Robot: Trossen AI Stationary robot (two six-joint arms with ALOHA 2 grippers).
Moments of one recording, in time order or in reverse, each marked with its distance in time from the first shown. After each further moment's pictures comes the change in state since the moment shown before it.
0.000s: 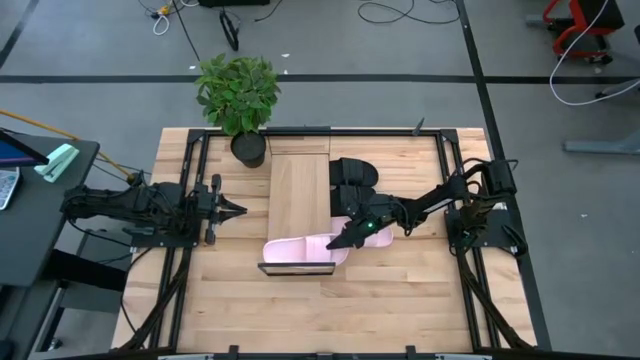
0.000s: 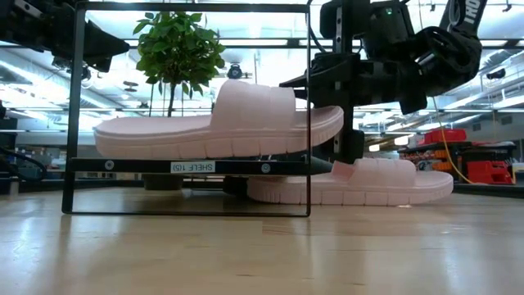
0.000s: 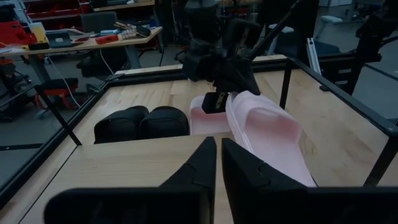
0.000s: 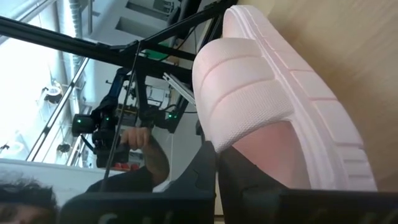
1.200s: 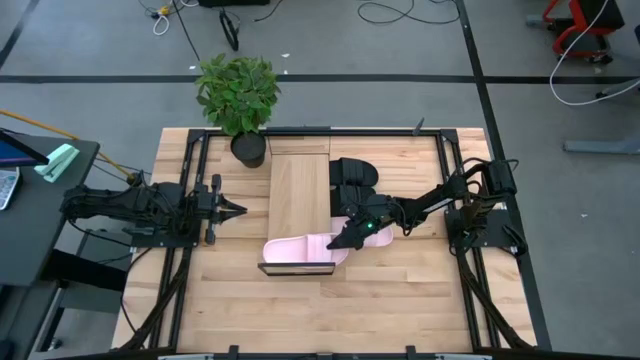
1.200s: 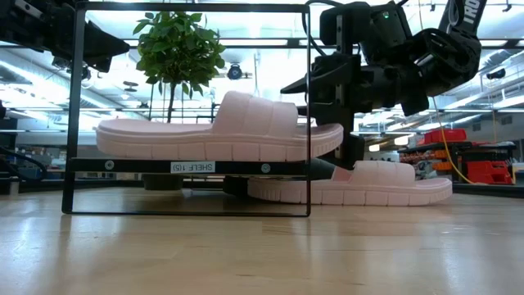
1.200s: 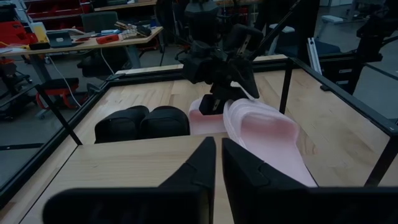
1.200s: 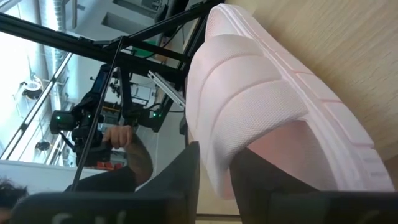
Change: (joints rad) left arm 0.000 0.000 0.000 -0.001 -0.002 0.000; right arm -0.001 0.000 0.000 -0.061 0.018 -0.071
